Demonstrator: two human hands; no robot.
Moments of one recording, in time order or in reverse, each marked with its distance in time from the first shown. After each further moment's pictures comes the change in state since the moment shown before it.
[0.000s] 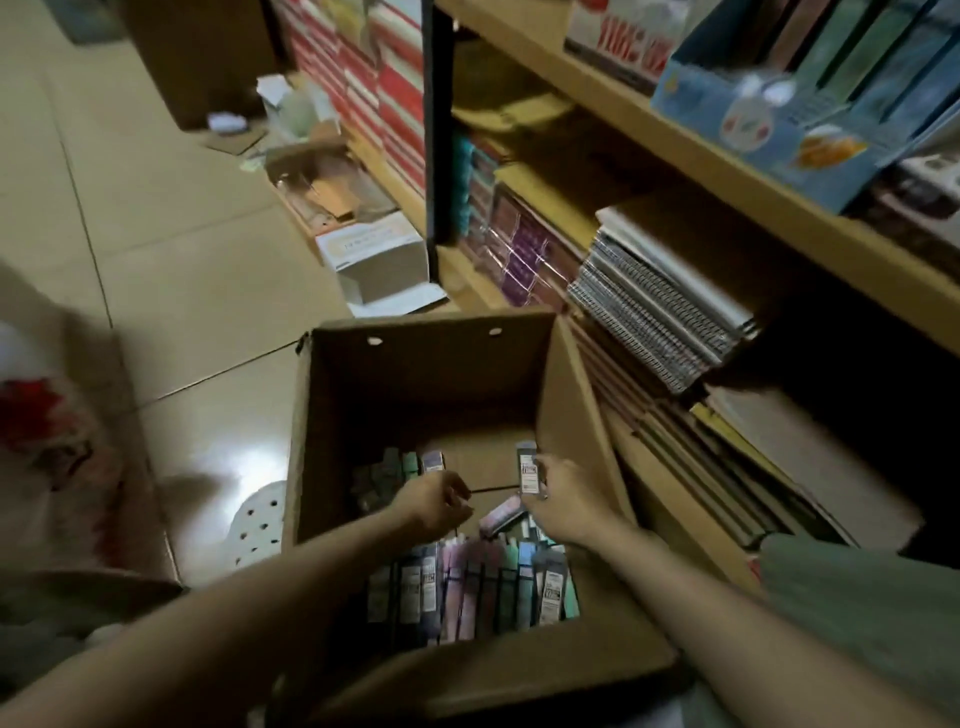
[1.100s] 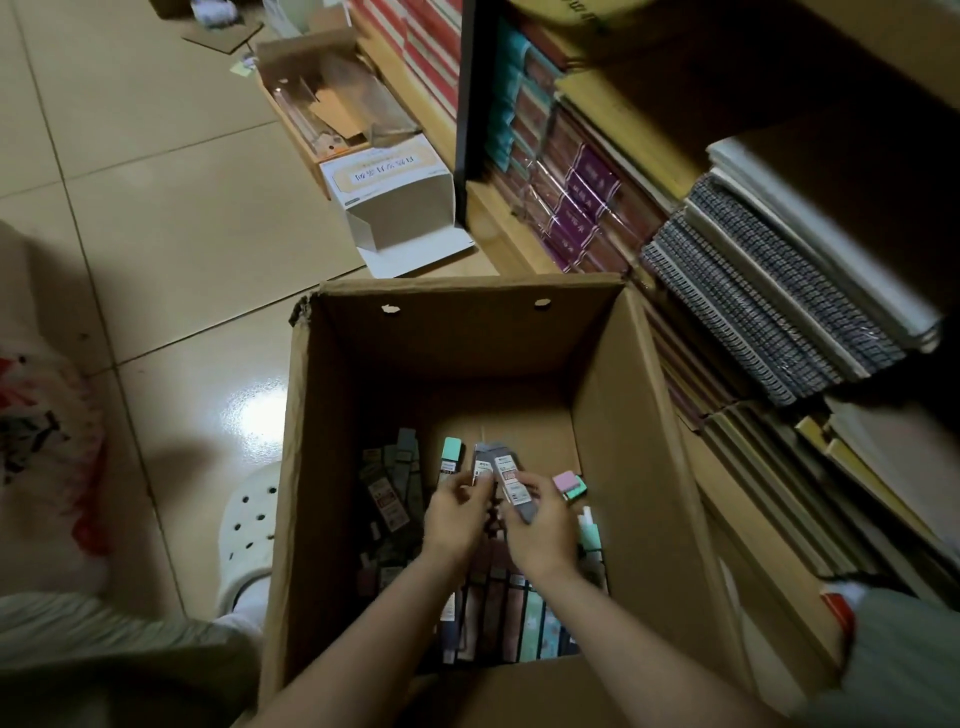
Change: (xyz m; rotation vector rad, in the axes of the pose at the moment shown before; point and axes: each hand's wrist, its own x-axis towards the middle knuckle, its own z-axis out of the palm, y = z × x) left_hand 0.049 -0.026 0.064 -1.019 0.314 -0.294; right_hand 0.049 0.000 0.110 0.584 0.213 0.173
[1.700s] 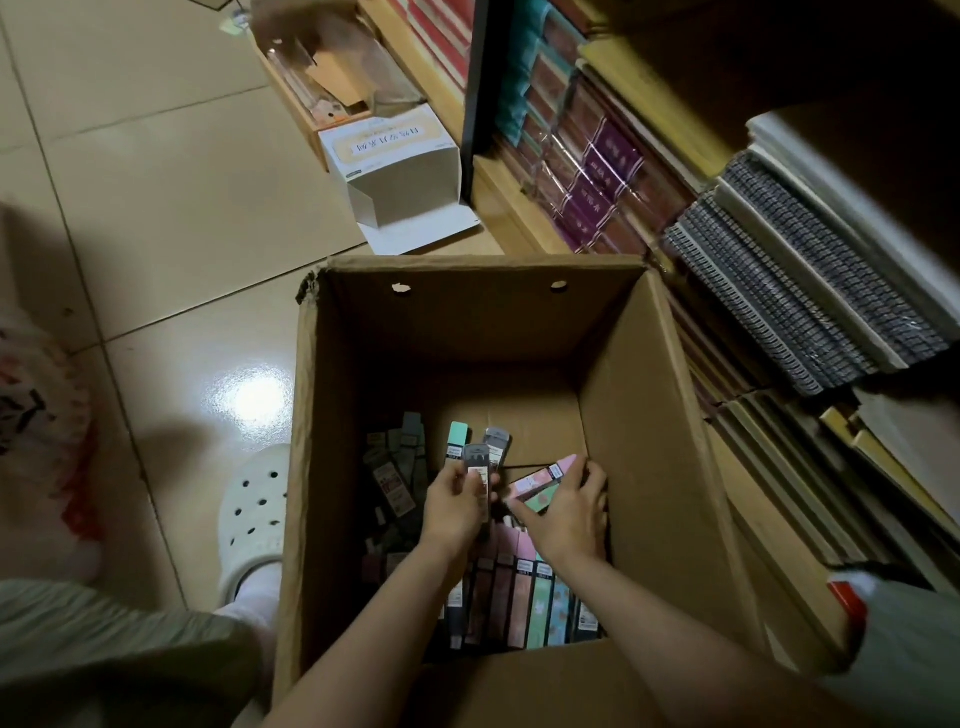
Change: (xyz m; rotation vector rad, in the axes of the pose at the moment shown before) left_hand -0.003 -0.002 -0.014 -0.080 -0.021 -0.018; right_hand 0.019 0.021 -0.003 -0.618 0.081 0.075
